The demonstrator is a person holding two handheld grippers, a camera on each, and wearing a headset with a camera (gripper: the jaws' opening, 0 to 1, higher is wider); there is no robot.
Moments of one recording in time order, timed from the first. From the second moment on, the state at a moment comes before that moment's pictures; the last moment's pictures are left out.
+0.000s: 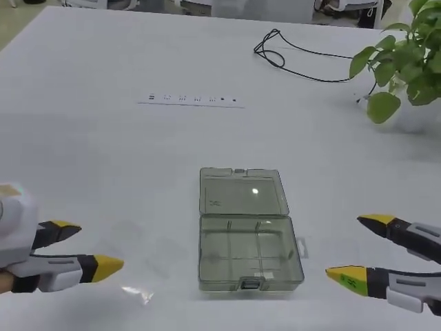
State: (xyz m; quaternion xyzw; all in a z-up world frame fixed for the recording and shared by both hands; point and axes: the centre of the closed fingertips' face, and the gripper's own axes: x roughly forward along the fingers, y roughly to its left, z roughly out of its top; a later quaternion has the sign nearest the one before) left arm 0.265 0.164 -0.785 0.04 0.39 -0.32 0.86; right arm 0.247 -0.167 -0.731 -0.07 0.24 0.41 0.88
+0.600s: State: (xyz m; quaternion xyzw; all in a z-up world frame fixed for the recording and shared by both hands) left arm 0.268 0.169 -0.820 0.10 0.47 -0.31 0.82; right arm 0.250 -0.165 -0.735 -0.06 0.25 0.40 0.88
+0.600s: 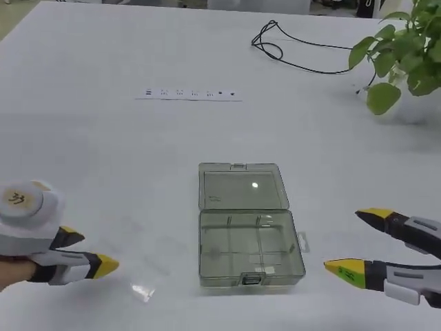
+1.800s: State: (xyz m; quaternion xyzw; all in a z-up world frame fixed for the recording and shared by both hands) left arm 0.276 0.180 -0.847 0.16 0.53 -0.26 0.79; right arm 0.251 -0.164 -0.740 -0.04 0.25 0.40 0.88
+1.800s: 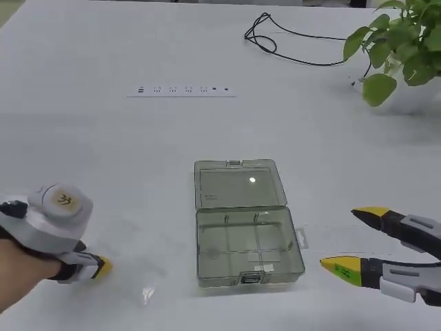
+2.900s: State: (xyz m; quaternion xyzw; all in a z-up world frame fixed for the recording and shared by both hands) left arm 0.272 0.180 -0.846 0.15 0.57 -0.26 0.76; right arm 0.246 -0.163 -0.737 -0.05 0.25 0.39 0.88
